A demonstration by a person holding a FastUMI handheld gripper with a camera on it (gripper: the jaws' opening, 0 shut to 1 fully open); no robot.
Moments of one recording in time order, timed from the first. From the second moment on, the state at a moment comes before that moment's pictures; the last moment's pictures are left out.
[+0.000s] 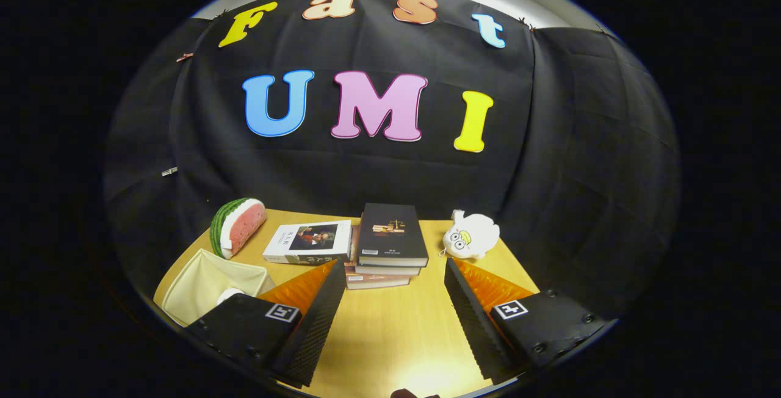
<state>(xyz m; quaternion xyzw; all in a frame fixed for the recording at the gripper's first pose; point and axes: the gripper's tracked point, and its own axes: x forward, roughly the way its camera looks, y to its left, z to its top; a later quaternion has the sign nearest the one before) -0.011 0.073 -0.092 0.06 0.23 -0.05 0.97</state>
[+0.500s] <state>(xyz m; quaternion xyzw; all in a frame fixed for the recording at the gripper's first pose) -0.017 0.035 -0.041 0.03 0.13 -0.03 0.99</state>
